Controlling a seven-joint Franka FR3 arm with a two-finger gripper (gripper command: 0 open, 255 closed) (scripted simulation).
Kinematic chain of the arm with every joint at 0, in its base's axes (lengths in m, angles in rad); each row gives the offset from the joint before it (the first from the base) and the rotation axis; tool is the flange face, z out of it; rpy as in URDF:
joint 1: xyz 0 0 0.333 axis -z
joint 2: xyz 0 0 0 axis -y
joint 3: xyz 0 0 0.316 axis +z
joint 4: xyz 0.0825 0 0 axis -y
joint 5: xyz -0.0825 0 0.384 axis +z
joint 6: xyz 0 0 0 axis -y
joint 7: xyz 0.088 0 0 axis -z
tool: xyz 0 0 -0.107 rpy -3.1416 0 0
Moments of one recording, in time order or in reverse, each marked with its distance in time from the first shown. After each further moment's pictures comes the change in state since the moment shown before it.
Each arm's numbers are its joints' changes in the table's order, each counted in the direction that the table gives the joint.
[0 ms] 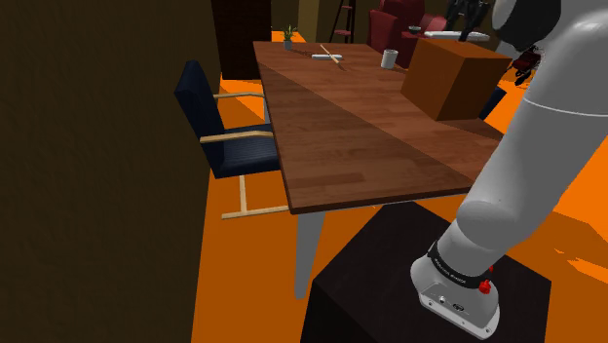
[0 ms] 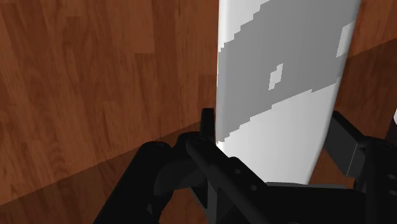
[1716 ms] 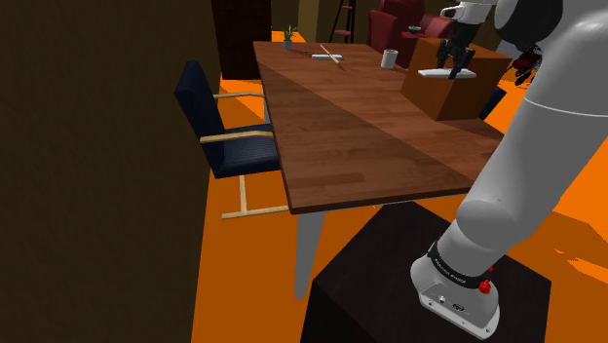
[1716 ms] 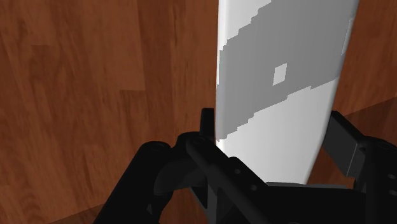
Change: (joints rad) arm 0.004 0.007 -0.013 -0.332 -0.002 0.324 -0.058
